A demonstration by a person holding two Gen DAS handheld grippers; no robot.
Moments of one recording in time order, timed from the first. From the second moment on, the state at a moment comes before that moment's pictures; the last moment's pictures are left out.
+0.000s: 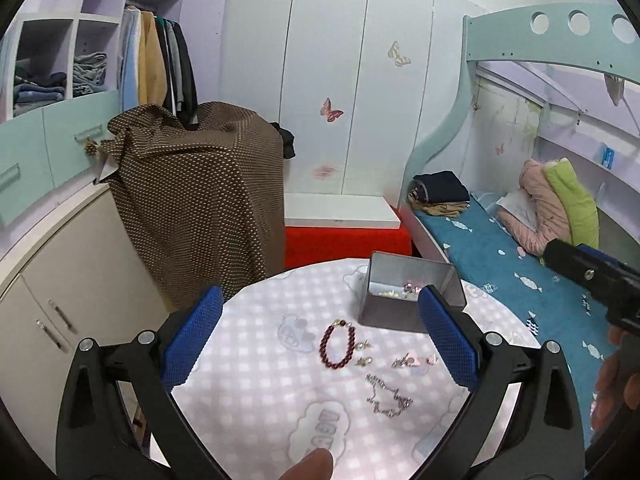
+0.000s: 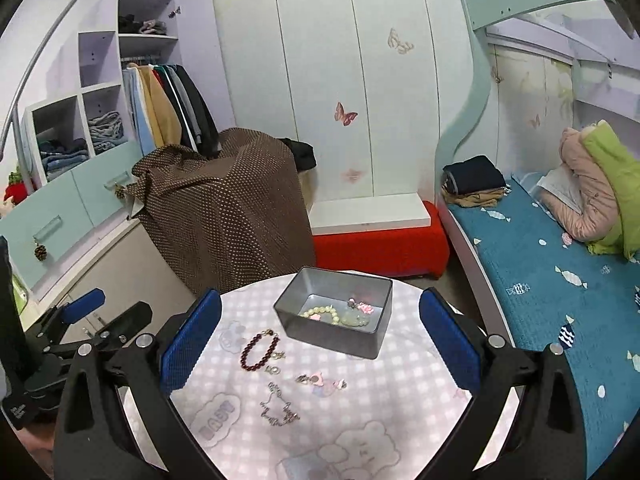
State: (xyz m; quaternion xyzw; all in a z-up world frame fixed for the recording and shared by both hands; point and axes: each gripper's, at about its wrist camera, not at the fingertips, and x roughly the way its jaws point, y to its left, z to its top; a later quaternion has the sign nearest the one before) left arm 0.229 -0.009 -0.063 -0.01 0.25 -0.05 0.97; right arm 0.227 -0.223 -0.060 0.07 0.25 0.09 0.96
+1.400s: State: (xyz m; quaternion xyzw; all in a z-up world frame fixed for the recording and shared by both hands) left arm 0.284 0.006 -0.176 0.02 0.37 -0.04 0.93; right arm 0.224 -0.209 -0.145 0.04 0.35 0.07 0.93
